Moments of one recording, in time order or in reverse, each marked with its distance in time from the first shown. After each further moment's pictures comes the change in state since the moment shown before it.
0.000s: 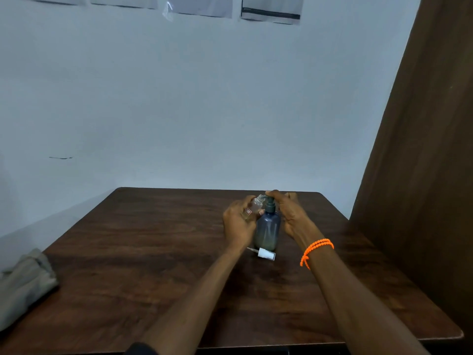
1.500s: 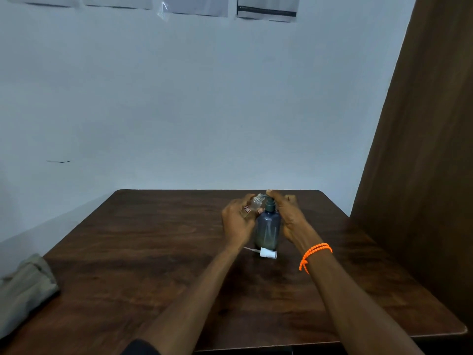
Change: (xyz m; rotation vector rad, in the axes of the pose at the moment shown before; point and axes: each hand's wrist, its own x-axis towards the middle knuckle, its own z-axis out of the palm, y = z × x) left_hand 0.007 -0.006 -0.003 0.025 -0.058 0.046; right_hand -0.009 0.006 0.002 0.021 0.045 0.027
